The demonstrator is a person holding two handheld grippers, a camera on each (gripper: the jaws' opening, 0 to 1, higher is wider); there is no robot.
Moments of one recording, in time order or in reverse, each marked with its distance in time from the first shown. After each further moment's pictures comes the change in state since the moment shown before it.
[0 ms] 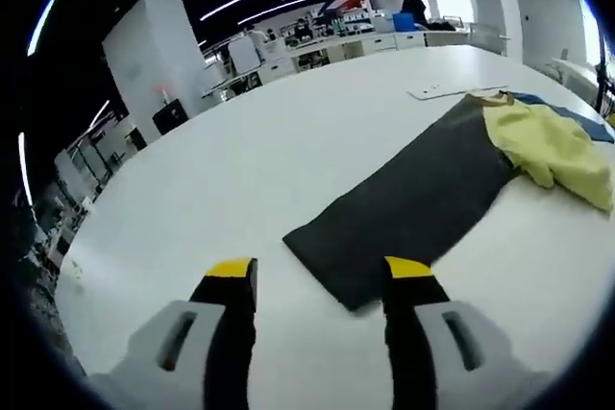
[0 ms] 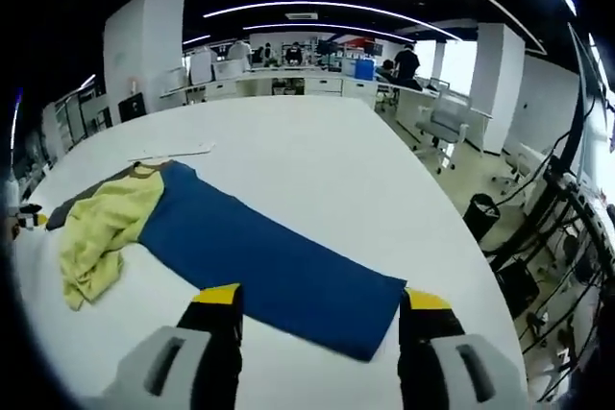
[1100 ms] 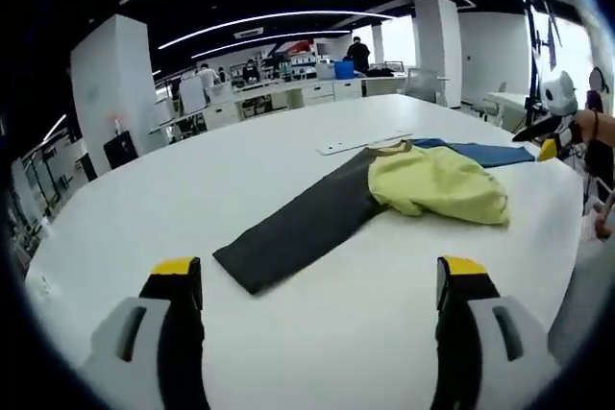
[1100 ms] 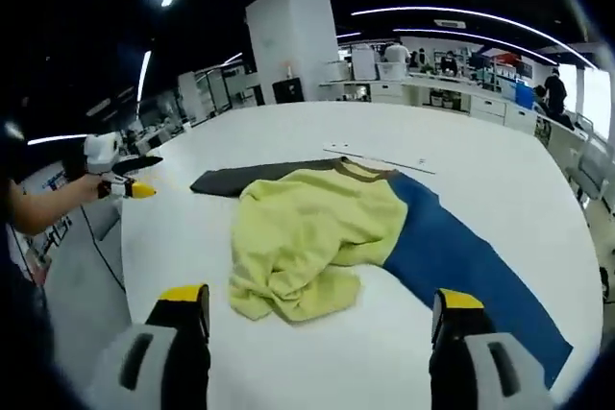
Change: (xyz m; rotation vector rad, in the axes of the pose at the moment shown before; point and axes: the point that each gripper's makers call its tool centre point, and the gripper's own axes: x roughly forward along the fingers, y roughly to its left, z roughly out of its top) left arm -0.104 -0.073 0.022 0.022 -0.181 -0.251; right arm -0.049 0.242 0.005 -0.288 0.008 0.666
